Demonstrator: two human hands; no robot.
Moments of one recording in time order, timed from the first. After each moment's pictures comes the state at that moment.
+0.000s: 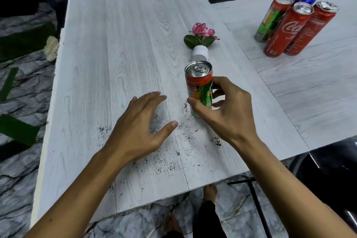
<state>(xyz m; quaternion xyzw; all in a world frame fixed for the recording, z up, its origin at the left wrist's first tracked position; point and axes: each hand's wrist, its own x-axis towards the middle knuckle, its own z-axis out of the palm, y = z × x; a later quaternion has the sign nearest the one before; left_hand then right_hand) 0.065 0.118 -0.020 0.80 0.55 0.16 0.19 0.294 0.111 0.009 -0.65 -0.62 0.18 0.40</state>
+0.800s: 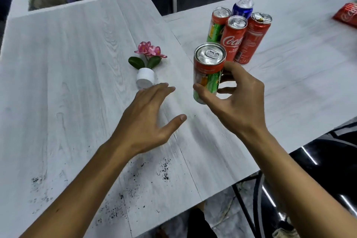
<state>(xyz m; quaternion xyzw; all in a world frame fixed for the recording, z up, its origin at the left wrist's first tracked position) 0.216 0.187 0.013 0.84 0.47 0.18 0.19 0.431 0.146 0.044 -0.65 -0.57 0.10 0.50</state>
